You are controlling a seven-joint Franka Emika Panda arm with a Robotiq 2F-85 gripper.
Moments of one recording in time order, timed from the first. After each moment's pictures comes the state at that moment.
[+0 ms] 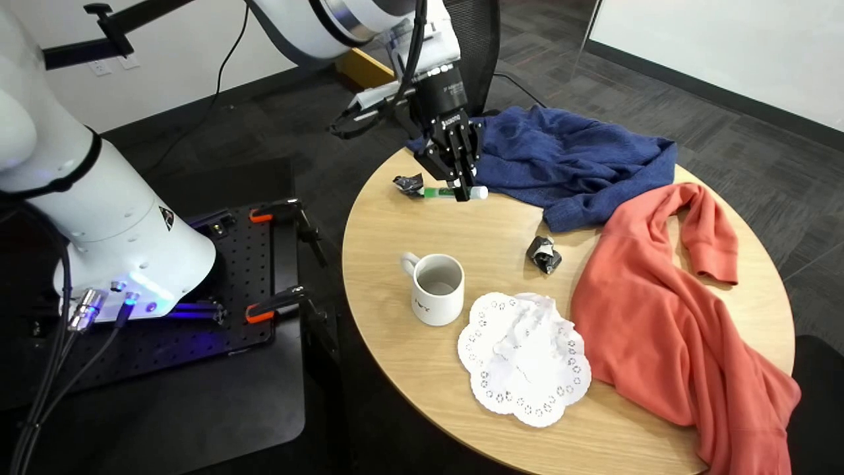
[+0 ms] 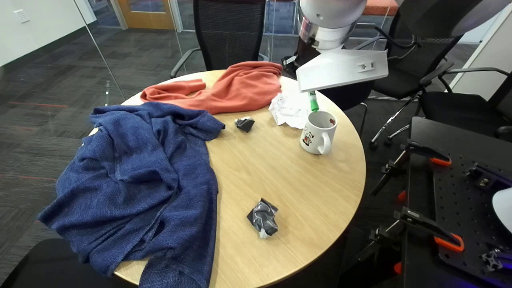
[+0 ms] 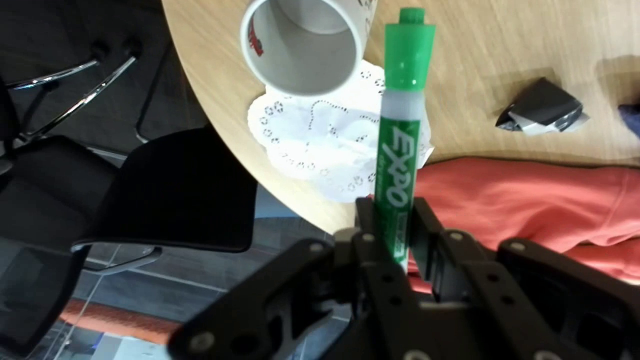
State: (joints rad) arm 0.34 0.07 -0.35 -2.50 -1.03 2.51 1.79
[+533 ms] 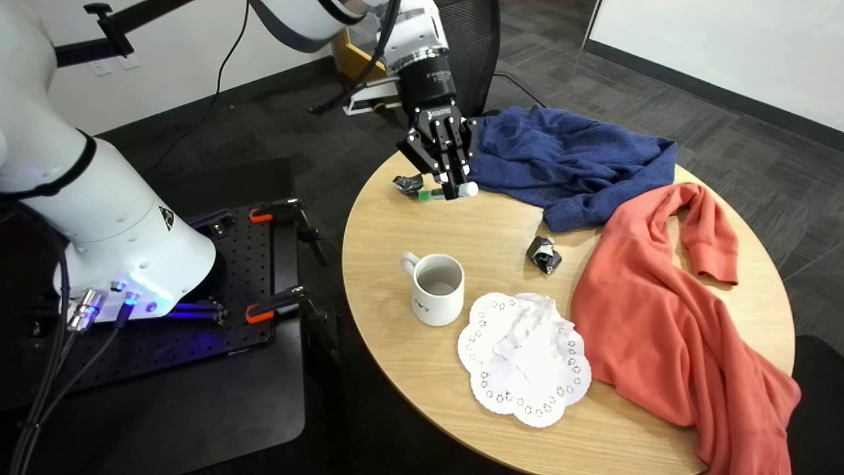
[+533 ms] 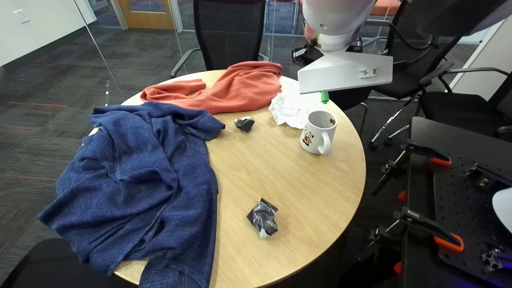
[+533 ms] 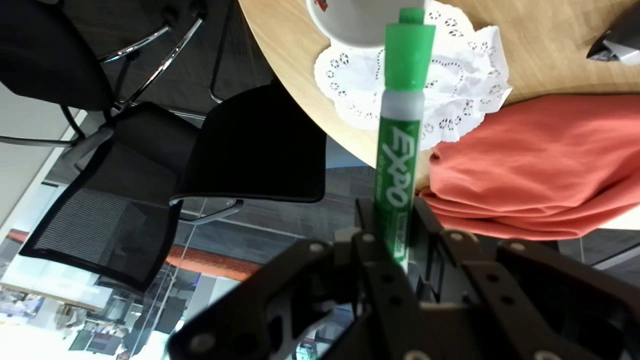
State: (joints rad) arm 0.16 0.03 -0.08 -2.50 -1.09 2.25 1.99
